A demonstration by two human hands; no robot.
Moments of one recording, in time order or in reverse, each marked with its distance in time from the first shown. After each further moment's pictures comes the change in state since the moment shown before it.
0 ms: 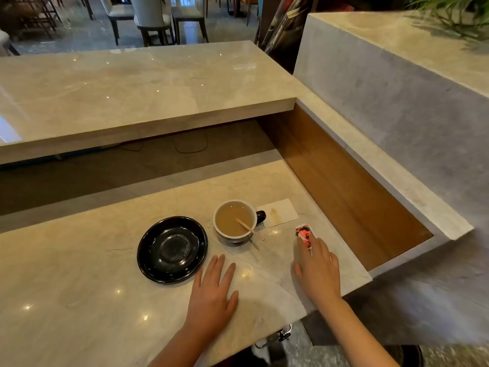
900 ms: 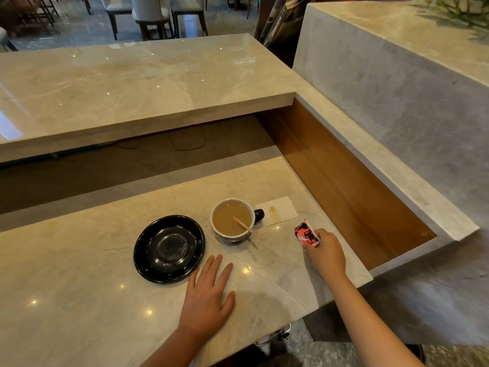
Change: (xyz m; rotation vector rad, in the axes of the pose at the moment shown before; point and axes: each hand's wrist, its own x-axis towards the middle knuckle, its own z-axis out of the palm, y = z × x) left_hand -0.005 -0.009 0.009 -0.004 -0.091 -0.078; right_hand 0.044 0.026 0.003 0.560 0.021 0.318
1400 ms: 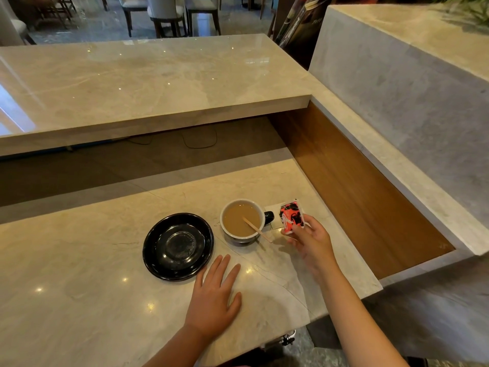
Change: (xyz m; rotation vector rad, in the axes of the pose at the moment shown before) left_hand 0.000 0.002 -0.002 -0.035 0.035 0.007; right_hand -0.017 -0.069 -0.004 1.124 -0.286 0.071
